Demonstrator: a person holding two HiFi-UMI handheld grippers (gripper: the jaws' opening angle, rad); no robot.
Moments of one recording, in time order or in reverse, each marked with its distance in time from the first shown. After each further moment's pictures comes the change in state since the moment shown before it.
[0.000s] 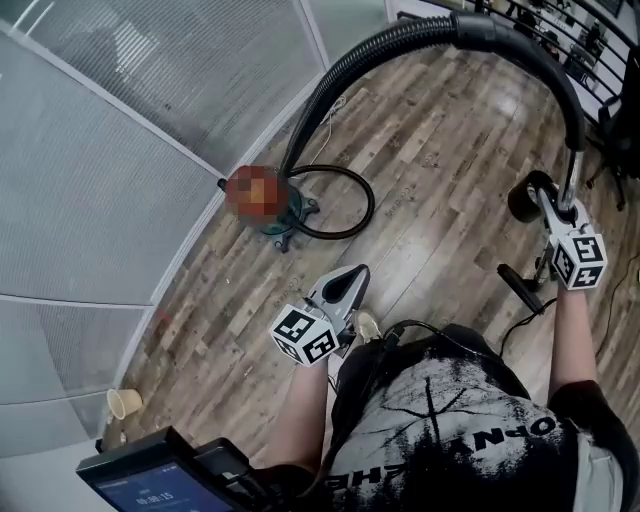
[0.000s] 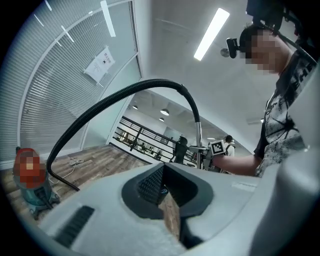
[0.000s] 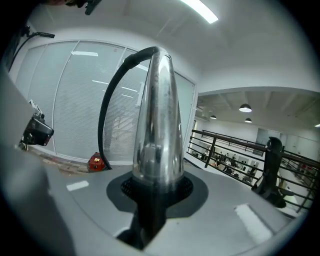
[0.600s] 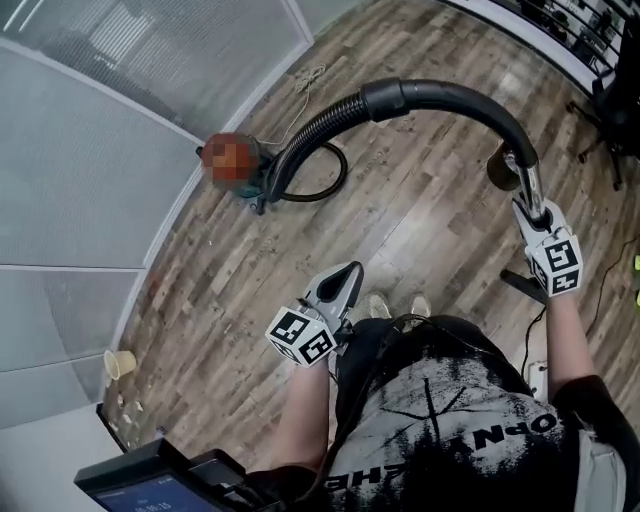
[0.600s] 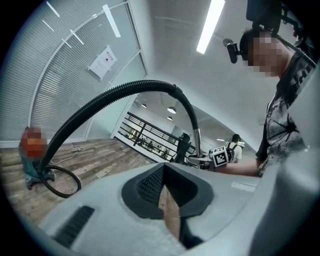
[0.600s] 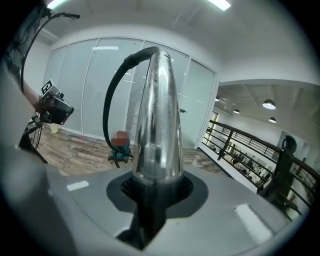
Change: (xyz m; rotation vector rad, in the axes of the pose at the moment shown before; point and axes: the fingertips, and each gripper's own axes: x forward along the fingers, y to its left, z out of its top) left arm 0.073 -0.171 -0.092 -0.063 -0.004 0.114; right arm -0.109 -0.066 -0.128 -0.144 0.126 0.232
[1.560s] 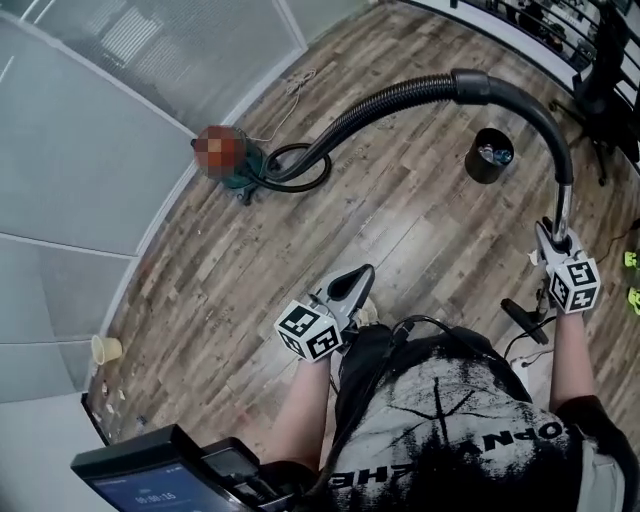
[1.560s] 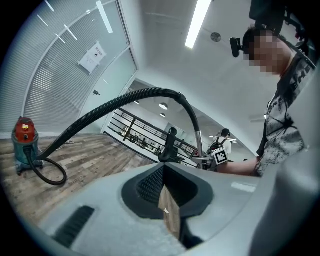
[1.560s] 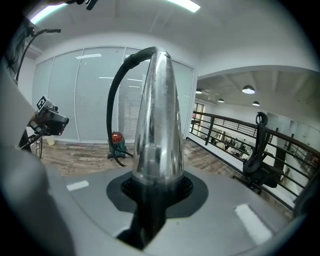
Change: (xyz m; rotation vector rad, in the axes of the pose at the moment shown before) left arm 0.012 -0.156 -0.108 0.015 0.040 -0.069; right arm -0.195 -0.056 -0.142 0.184 0.027 -0.068
